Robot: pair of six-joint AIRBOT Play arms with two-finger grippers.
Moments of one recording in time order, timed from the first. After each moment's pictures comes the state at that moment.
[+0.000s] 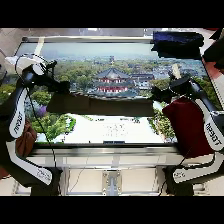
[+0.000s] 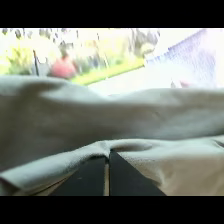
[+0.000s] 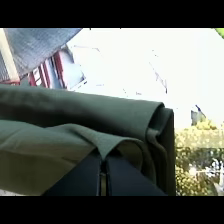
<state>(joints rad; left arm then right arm) 0.07 -1.76 1.55 1.20 -1.12 -1.36 -0.09 -1.58 1.23 2.09 -1.01 -1.60</state>
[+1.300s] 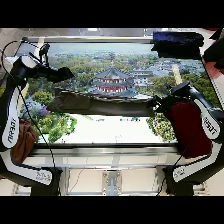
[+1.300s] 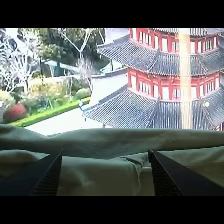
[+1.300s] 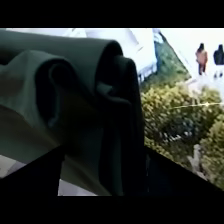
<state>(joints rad) 0.05 -1.62 1.58 1.04 -1.05 -1.36 -0.18 -1.72 1.23 2.16 -1.22 -1.71</state>
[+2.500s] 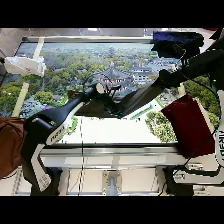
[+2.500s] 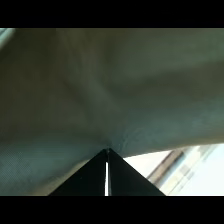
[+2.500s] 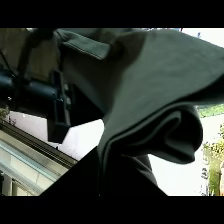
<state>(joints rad) -0.58 -1.92 1.57 0.86 -1.13 -1.34 -0.08 -1.42 1.57 2.22 -1.51 -1.72</state>
